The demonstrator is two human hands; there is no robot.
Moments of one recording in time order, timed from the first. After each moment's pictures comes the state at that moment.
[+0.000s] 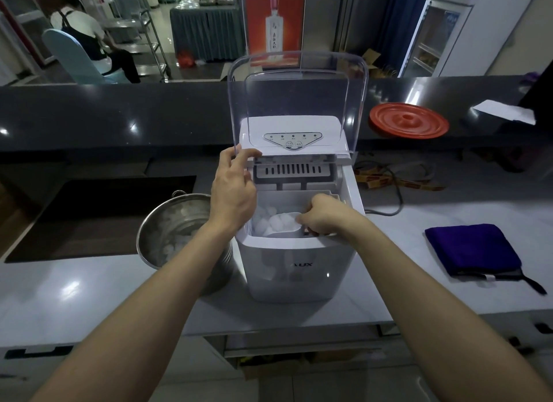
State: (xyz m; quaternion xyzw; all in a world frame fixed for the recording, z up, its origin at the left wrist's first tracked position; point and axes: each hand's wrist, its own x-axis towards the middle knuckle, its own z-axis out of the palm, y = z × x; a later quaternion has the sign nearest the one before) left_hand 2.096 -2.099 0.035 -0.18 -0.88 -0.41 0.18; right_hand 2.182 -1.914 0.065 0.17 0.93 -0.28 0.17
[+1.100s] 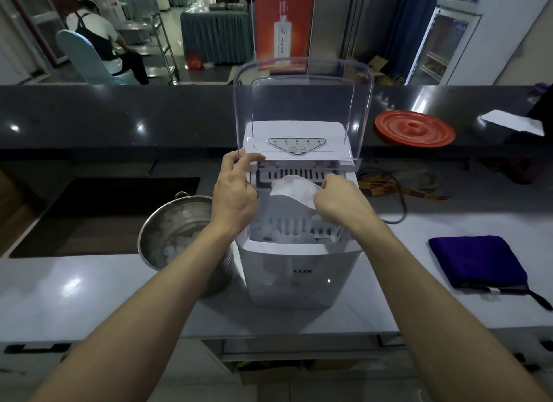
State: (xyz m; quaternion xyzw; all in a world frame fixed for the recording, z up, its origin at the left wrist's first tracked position) left_hand 2.100 -2.099 0.039 -0.16 -0.86 -0.44 0.17; right_hand 2.185 -1.911 0.105 0.20 0.94 -0.28 0.01
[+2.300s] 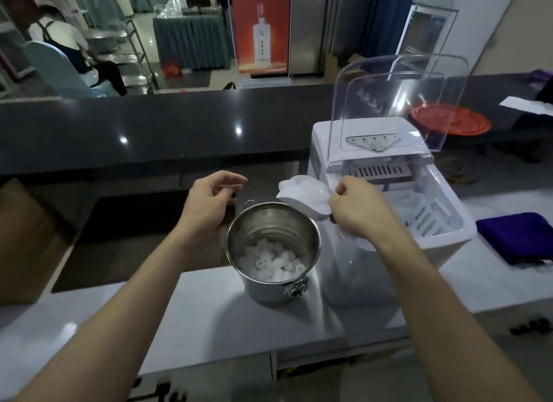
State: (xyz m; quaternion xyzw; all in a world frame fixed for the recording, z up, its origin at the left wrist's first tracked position) left_hand 2.016 -2.314 0.033 -0.19 -0.79 -0.59 -0.03; right_hand 2.174 -2.083 0.118 0.27 0.91 -0.32 -0.05
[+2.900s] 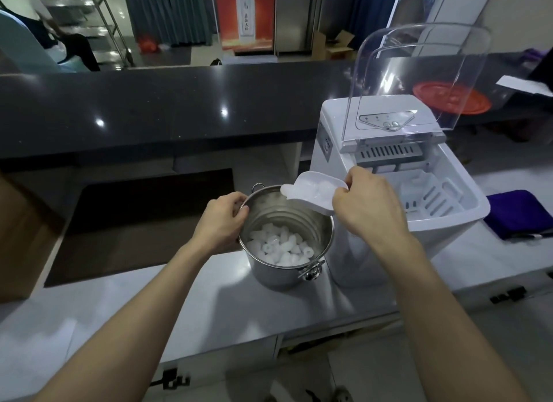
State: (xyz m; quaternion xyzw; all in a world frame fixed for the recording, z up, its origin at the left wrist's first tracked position) left_hand 2.018 -2.324 -0.034 -0.23 -0.90 -0.36 -0.05; right_hand 2.181 -2.115 0.098 0.31 0.92 -0.20 -0.10
